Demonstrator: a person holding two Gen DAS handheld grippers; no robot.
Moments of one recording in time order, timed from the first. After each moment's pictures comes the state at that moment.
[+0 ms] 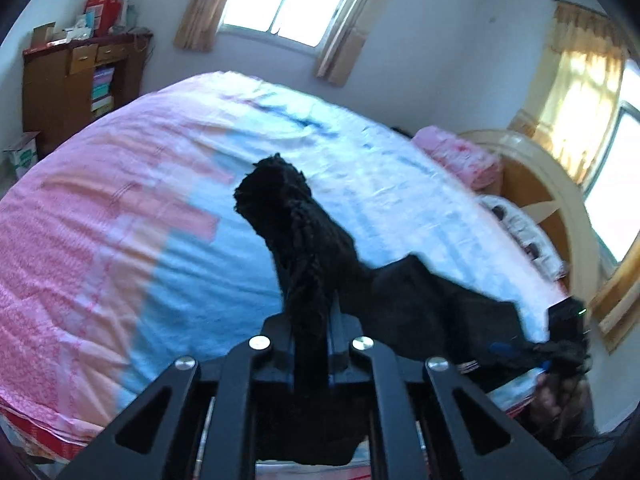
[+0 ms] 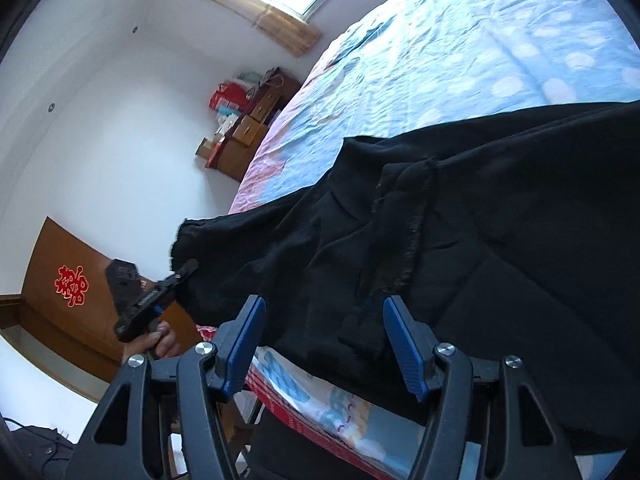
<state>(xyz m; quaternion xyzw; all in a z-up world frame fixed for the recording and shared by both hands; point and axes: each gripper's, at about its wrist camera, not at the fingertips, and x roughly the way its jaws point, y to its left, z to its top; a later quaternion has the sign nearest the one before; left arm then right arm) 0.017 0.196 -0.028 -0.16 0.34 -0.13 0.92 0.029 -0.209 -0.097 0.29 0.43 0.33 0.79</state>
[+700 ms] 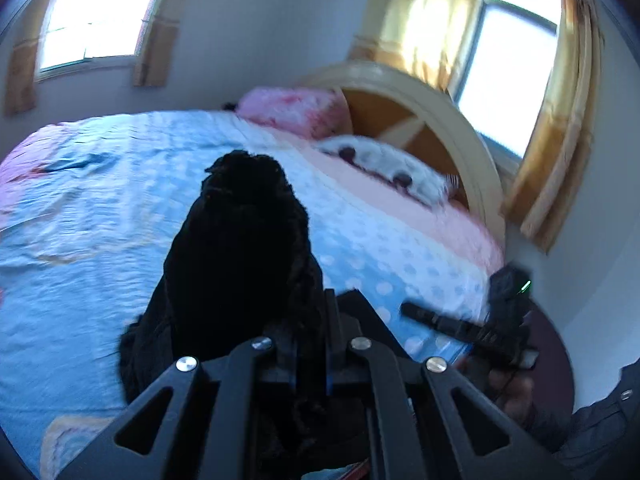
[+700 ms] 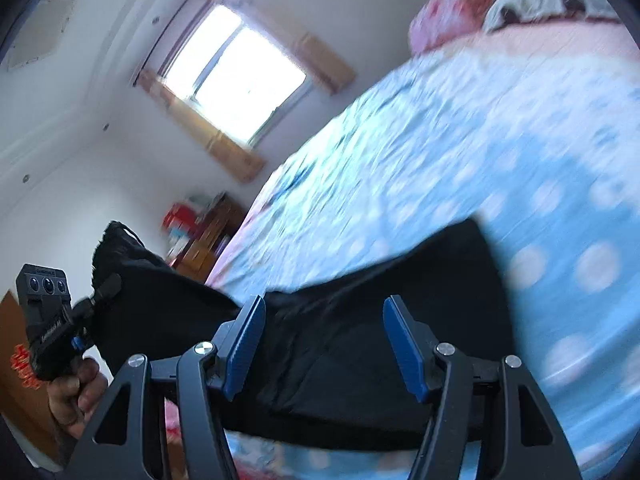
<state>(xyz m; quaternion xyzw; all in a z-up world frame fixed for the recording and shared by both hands) 0.058 -0.110 0.041 -0.02 0.33 -0.38 0.86 -0.047 -0.359 -0.046 0.34 0.26 0.12 0.90</state>
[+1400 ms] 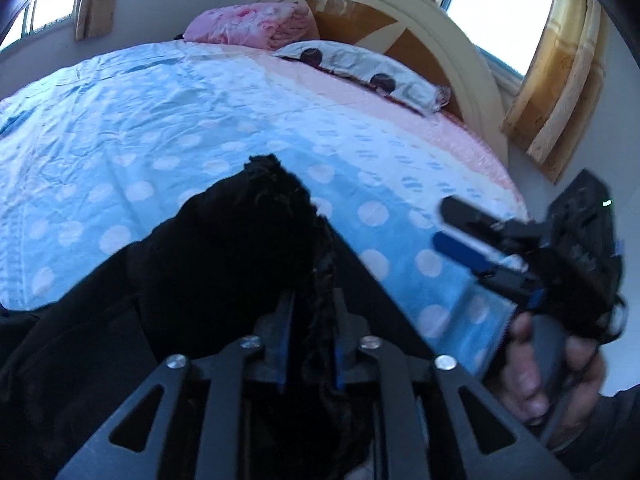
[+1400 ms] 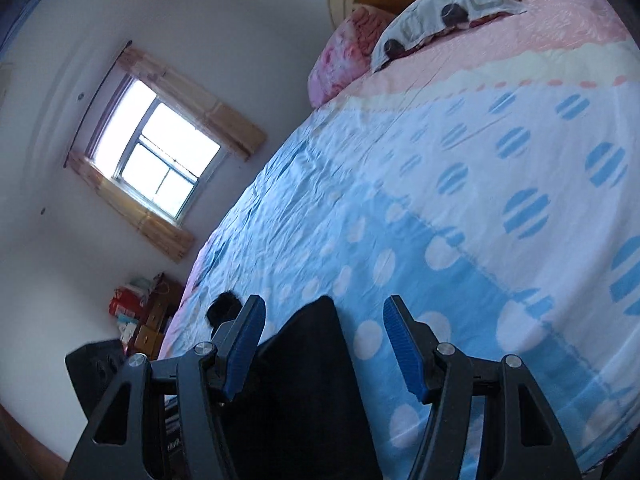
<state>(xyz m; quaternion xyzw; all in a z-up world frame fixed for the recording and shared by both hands) 0.079 -0.239 -0.066 0.04 0.42 -0.42 0.80 -0.063 -0.434 -0.070 0.40 0.24 -0.01 0.88</state>
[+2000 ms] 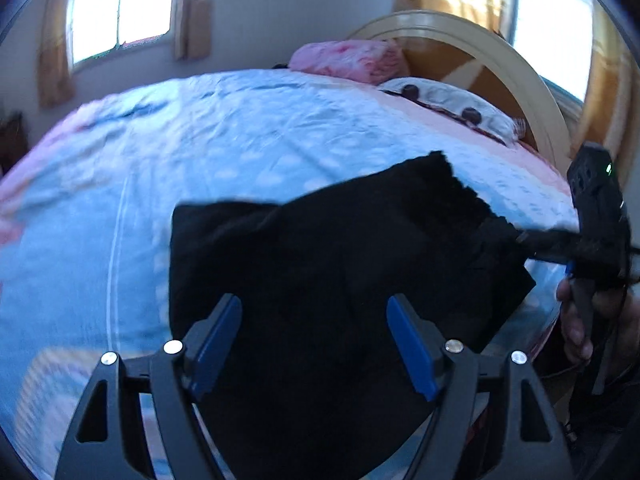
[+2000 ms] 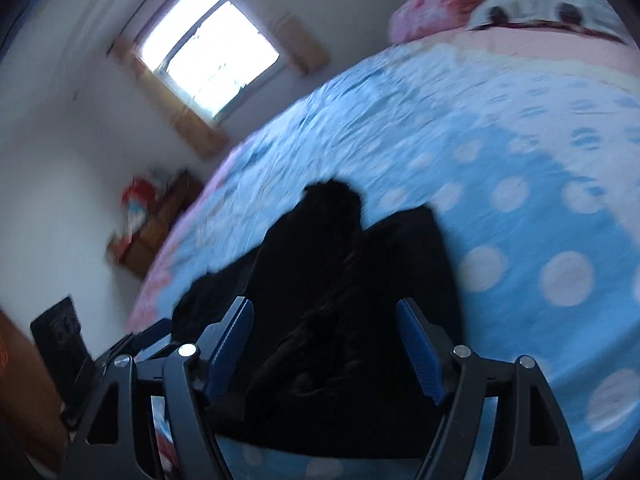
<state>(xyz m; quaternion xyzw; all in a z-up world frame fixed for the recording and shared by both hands) 0.038 -0.085 -0.078 0.03 0.37 -0.26 0.89 -0.022 -0.333 -0.078 0.24 0.37 0.10 0.89</state>
